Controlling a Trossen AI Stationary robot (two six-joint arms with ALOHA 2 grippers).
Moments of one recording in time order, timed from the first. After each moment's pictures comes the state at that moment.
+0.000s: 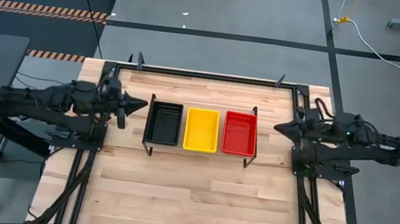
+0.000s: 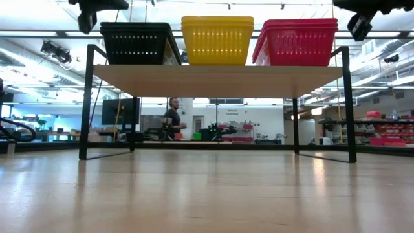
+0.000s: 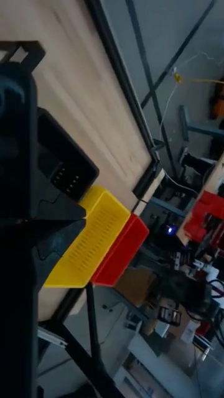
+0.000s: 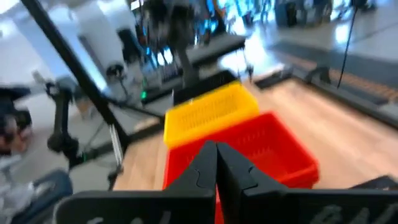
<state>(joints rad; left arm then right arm) -0.01 0.59 0.74 -0.35 -0.32 -0.52 0.03 0.27 0.59 -0.42 0.09 0.39</state>
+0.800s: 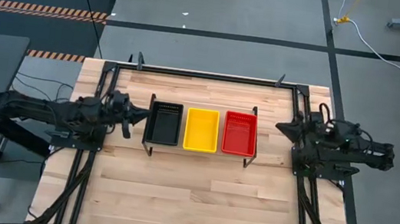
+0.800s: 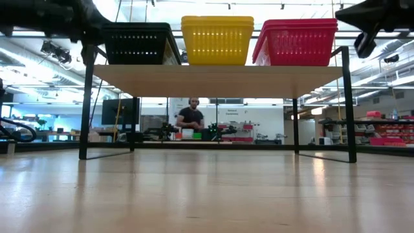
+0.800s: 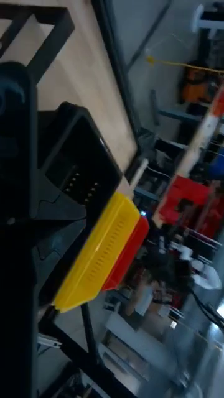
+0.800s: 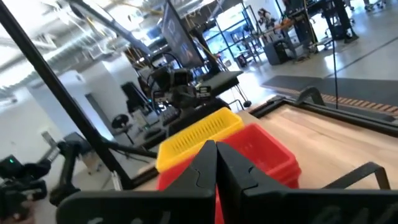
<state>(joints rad) -0.03 0.47 0.31 0.13 -0.34 -0.46 0.03 0.01 0.35 -0.25 0.18 0.48</state>
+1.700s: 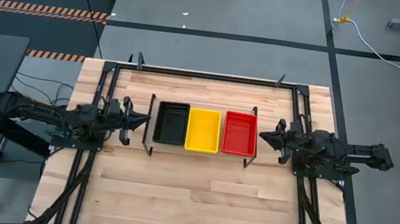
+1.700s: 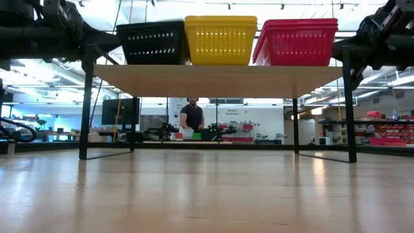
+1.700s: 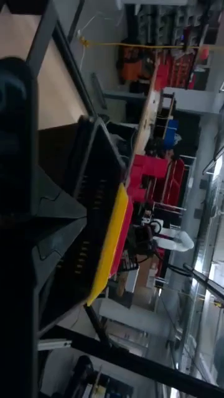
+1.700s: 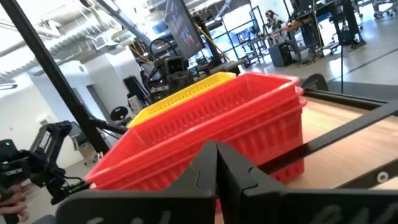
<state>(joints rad) -0.03 0.47 0.01 0.64 -0.28 -0.20 0.03 0.01 0.01 0.10 0.16 0.42</state>
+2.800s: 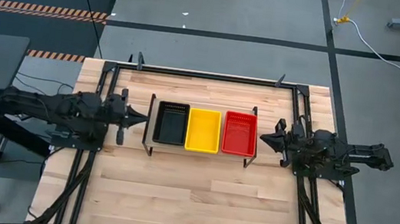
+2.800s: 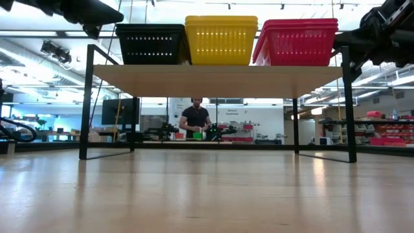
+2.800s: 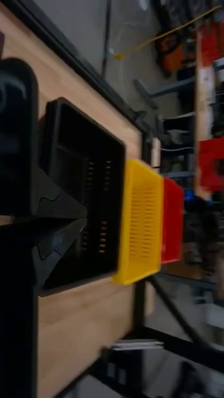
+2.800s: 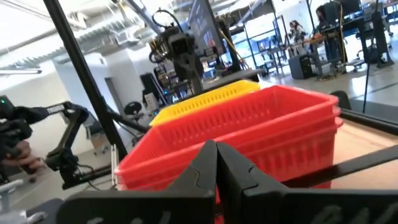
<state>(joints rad) -0.07 0.53 0.54 -0.22 -0.22 -0.03 0.03 0.01 0.01 0.15 0.08 0.32</state>
